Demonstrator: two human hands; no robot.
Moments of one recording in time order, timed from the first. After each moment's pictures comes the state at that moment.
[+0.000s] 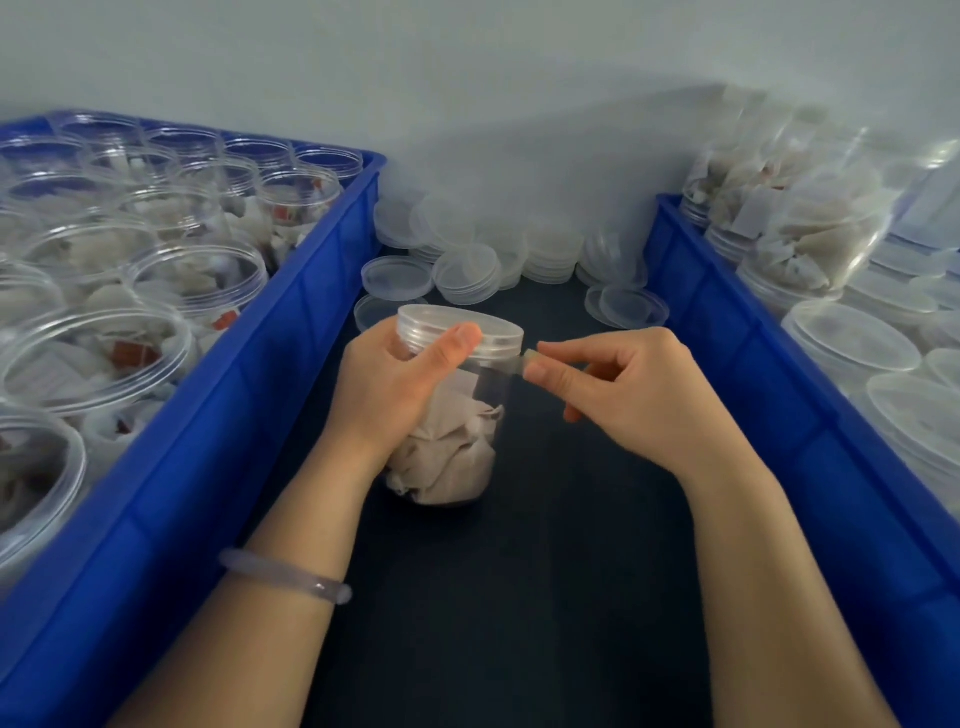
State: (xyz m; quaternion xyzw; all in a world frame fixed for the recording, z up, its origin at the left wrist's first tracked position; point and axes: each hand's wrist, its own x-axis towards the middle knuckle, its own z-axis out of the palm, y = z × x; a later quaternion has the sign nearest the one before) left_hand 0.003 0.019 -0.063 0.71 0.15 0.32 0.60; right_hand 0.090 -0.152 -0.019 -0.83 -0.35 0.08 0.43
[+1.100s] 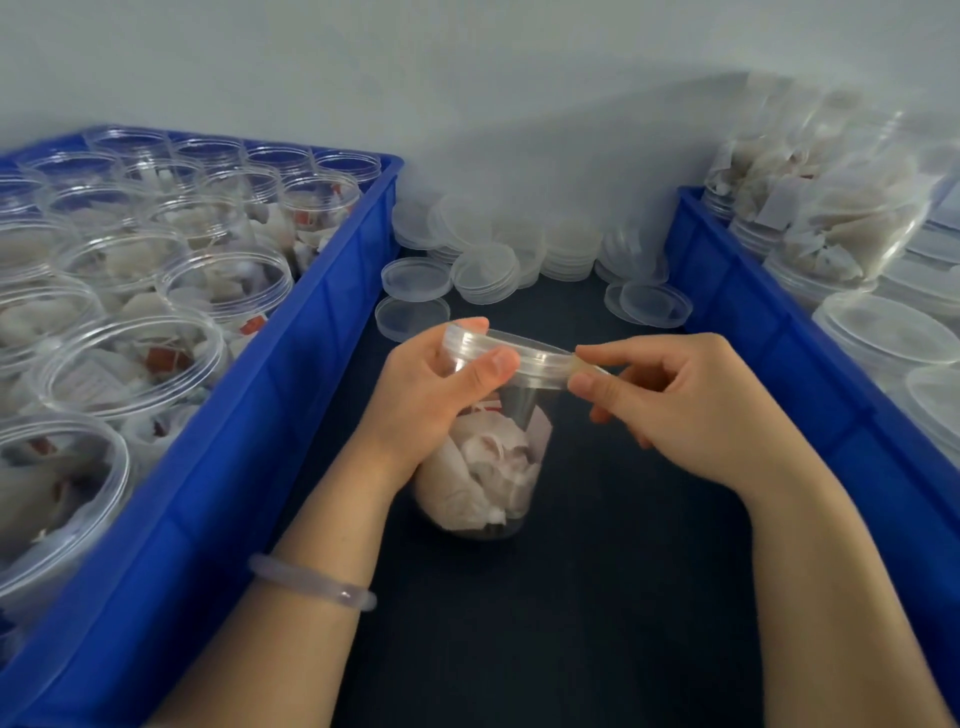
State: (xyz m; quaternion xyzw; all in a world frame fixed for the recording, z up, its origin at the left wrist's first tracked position) left_hand -0.001 0.018 -0.065 0.72 0.12 0.21 0.65; right_hand 0.085 -0.165 -0.013 -0.84 -0.35 0.09 0.41
